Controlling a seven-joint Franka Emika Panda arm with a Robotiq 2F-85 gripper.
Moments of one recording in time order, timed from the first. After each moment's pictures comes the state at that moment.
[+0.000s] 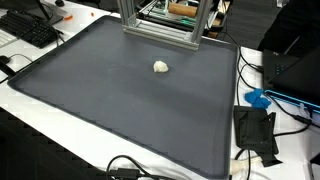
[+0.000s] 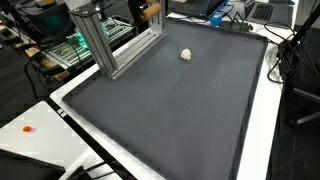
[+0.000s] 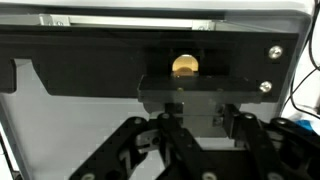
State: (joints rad) arm 0.15 -0.73 0.24 -2.56 0.10 1.91 0.21
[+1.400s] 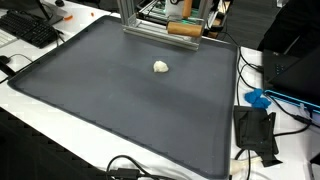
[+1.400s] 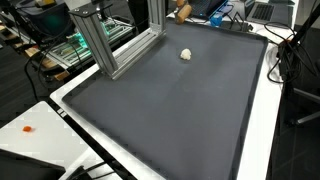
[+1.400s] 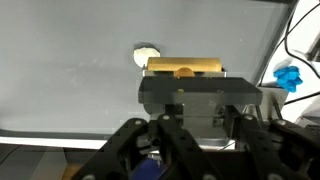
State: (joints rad) arm 0.16 -0.53 0.25 -2.53 0.09 2.33 0.18
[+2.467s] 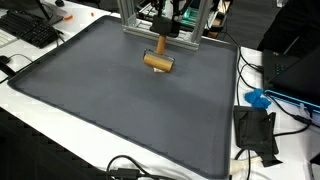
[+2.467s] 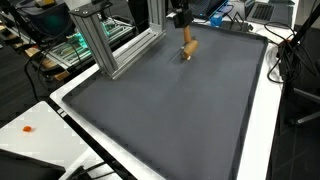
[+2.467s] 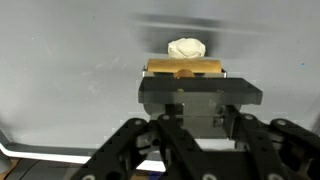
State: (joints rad) arm 0.05 -0.15 0.26 -2.49 -0.23 2.61 0.40
